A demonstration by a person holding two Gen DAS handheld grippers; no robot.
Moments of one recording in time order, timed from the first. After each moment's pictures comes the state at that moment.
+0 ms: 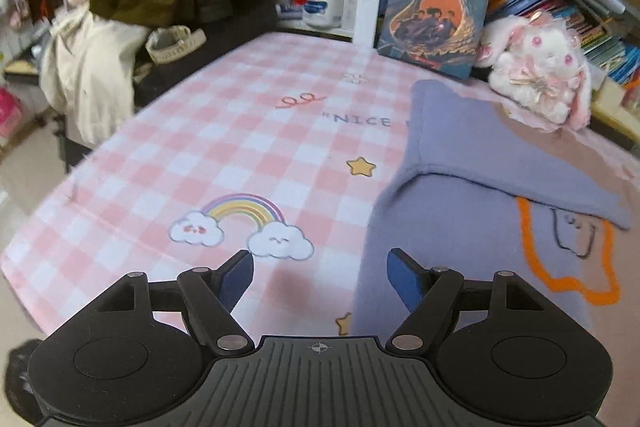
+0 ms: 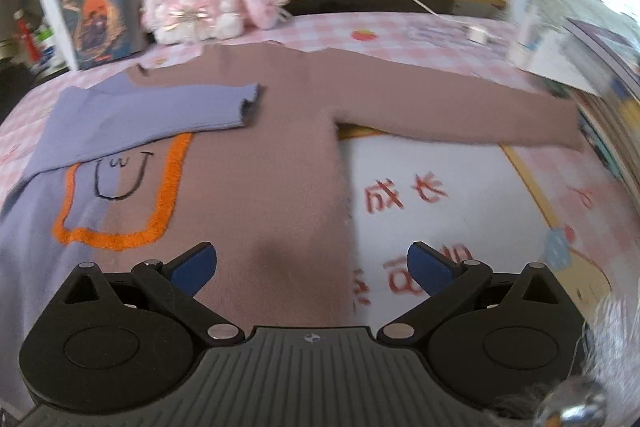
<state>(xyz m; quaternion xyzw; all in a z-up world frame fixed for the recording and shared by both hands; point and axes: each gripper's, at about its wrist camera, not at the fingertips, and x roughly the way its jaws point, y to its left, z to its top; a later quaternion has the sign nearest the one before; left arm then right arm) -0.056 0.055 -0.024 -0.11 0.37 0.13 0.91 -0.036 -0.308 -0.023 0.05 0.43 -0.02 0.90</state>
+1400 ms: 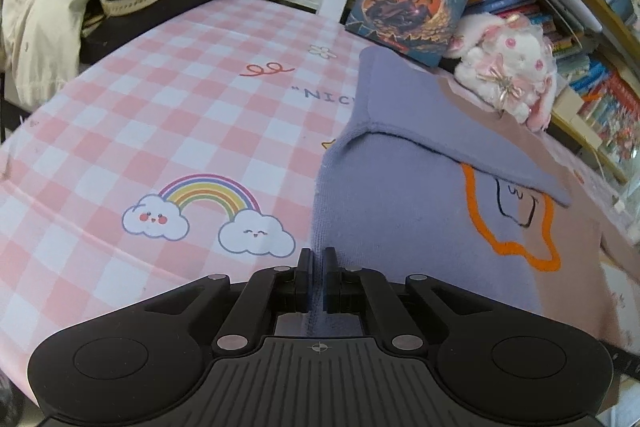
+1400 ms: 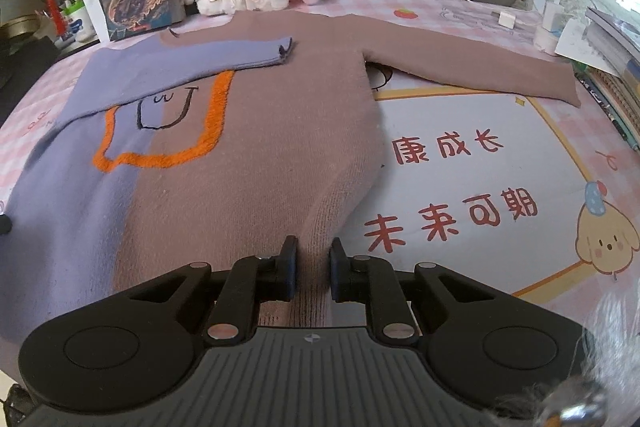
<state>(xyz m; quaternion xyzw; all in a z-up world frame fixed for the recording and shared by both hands) -0.040 0.094 -0.044 -0.17 0.40 0.04 0.90 -0.058 -0.255 -0.031 0.04 0.43 0.00 0.90</state>
